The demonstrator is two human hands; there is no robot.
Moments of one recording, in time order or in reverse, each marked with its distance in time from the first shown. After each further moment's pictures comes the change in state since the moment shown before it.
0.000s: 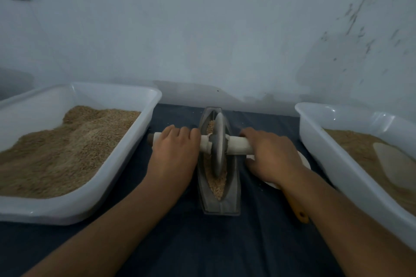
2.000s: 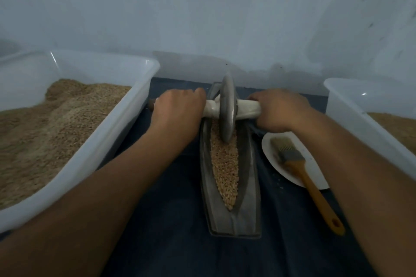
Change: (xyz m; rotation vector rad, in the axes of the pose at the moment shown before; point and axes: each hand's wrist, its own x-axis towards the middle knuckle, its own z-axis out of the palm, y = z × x) left_hand 0.069 -0.019 0.034 0.089 -0.054 -0.046; right_hand 0.094 0.020 0.014 -0.032 -0.247 0.034
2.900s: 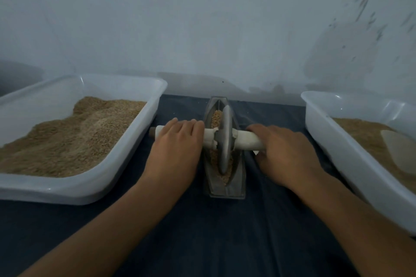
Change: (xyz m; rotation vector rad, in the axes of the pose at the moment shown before) left_hand -0.102 0.008 -0.048 -0.154 0.078 0.101; right_hand -0.135 -0.026 0.003 0.030 0.329 -0.049
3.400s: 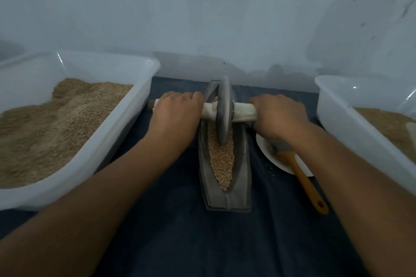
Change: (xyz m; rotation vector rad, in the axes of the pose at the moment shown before) left_hand 0.070 -0.017 0.038 0.156 -0.056 -0.051; right_hand 0.090 0.019 0.028 -0.028 -0.251 0.124
